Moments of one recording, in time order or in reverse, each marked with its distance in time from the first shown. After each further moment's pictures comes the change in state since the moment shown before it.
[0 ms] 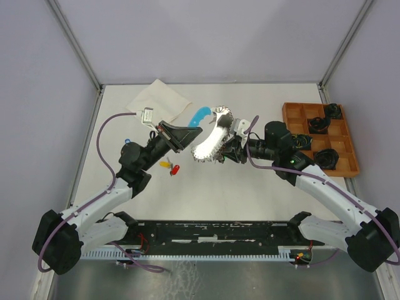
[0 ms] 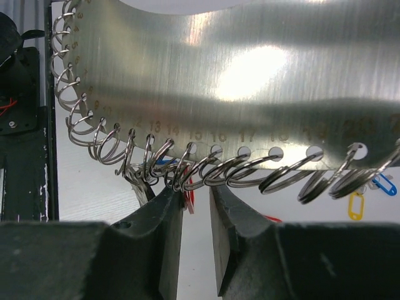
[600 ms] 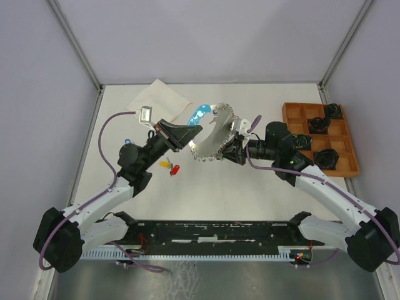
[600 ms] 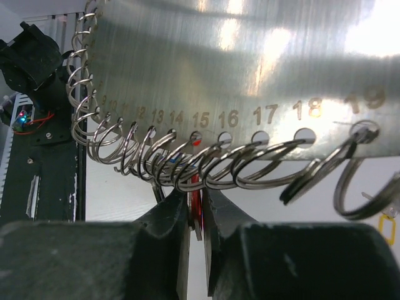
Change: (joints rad) left arm 0.000 0.022 0.004 0.105 0.026 -0.076; right arm 0.000 0.002 -0.019 0.073 -0.088 0.077
